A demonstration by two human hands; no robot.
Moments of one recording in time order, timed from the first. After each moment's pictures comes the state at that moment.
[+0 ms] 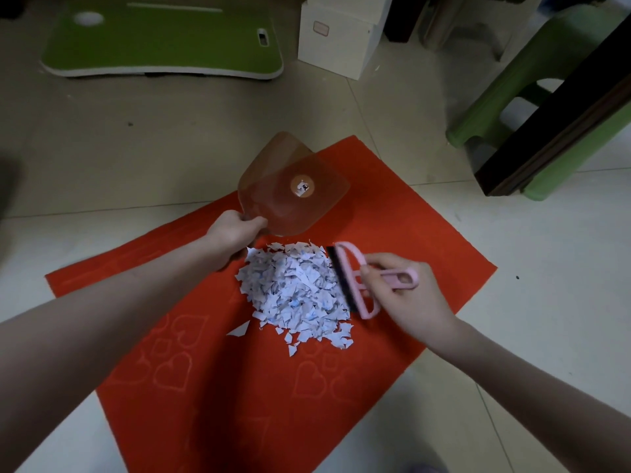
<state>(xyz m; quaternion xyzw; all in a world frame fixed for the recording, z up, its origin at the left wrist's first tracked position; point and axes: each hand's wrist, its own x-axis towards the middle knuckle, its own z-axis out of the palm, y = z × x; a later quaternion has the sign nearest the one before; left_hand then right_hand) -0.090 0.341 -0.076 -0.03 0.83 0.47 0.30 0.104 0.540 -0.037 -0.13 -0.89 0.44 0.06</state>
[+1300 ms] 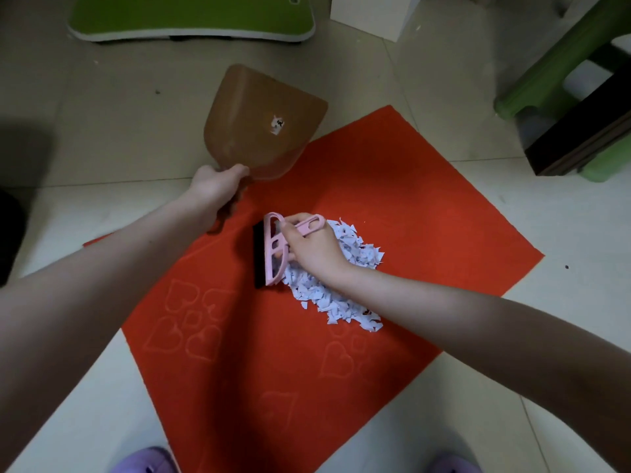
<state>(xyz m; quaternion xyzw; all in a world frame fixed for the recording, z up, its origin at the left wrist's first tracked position) -0.118 0.299 -0.059 -0.14 0.82 0.52 0.21 -0.011 0.427 -0.113 -0.19 -0.78 0.60 -0.06</state>
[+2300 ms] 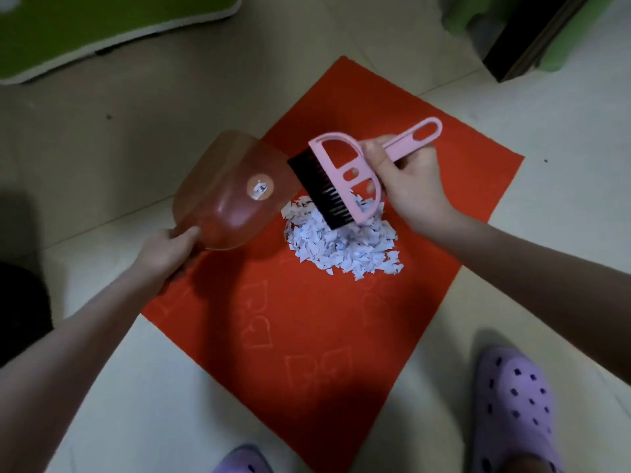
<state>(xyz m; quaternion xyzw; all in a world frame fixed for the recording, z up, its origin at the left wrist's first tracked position) -0.113 0.187 -0.077 -0.03 0.89 0.33 0.30 0.039 0.476 -0.028 -0.19 -0.71 0.63 0.23</state>
